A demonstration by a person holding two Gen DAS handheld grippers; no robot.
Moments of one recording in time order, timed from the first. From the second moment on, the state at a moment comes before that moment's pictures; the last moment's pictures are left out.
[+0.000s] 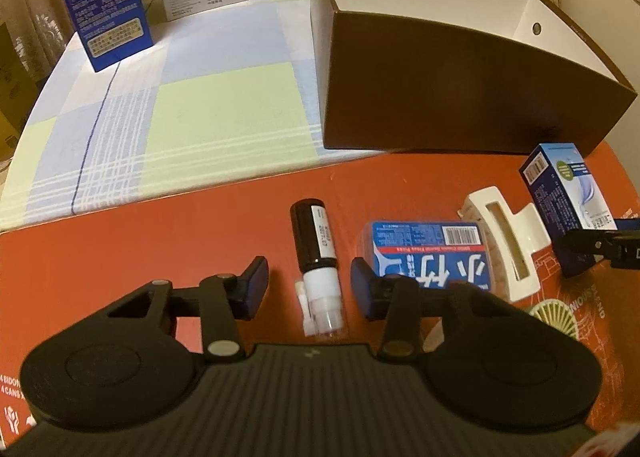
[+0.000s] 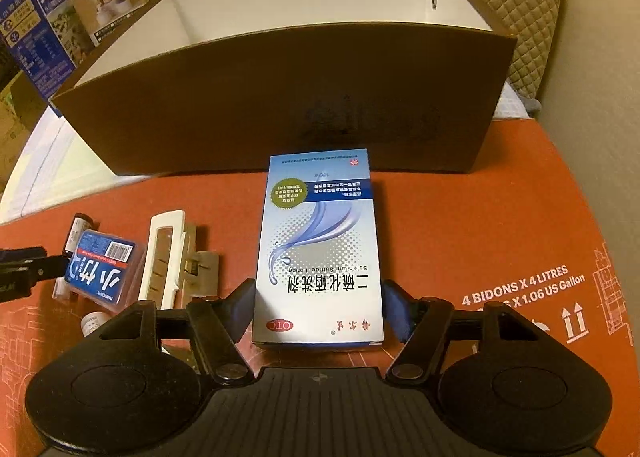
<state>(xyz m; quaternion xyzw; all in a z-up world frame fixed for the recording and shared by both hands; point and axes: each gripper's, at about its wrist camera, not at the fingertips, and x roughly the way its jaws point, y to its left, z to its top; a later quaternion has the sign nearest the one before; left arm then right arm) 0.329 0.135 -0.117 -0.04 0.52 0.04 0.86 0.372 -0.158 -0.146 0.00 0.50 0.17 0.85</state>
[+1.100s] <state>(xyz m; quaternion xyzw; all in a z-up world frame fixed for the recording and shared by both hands) 0.339 0.132 -0.130 -0.03 0.52 0.03 0.85 0.397 -0.140 -0.155 -0.04 0.48 0.18 0.86</state>
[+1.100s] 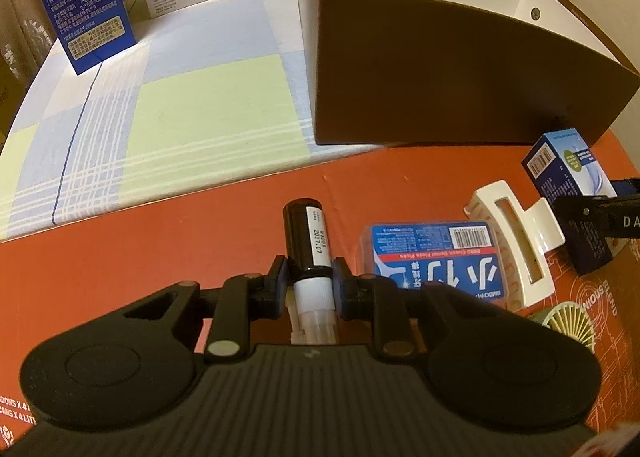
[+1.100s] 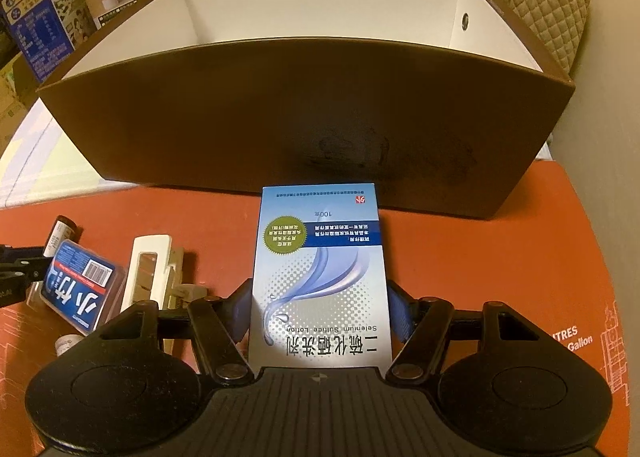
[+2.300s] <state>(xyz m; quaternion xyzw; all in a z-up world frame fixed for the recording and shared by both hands) 0.303 0.127 -0.094 -0.04 0.50 0.03 0.87 0.375 -0.159 -0.140 -0.04 0.47 0.21 0.86</state>
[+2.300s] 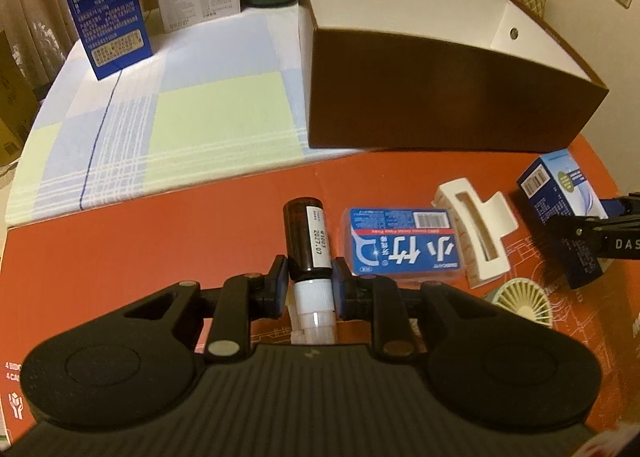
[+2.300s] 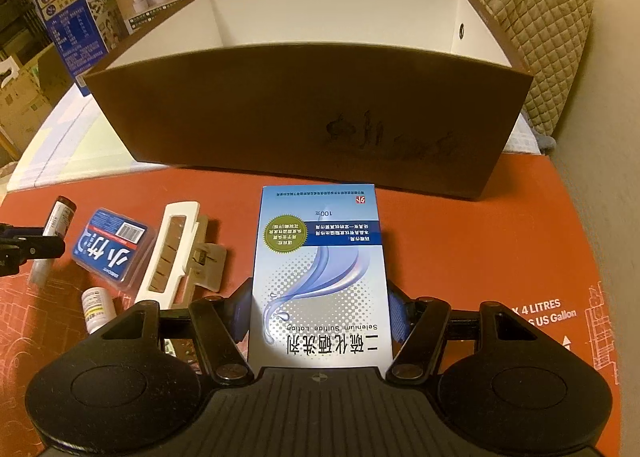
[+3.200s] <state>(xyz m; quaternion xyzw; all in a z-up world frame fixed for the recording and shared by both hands) 0.320 0.096 -0.007 -0.02 0.42 -0.02 0.91 0.368 -0.162 -0.059 -0.01 0.41 0.26 0.87</state>
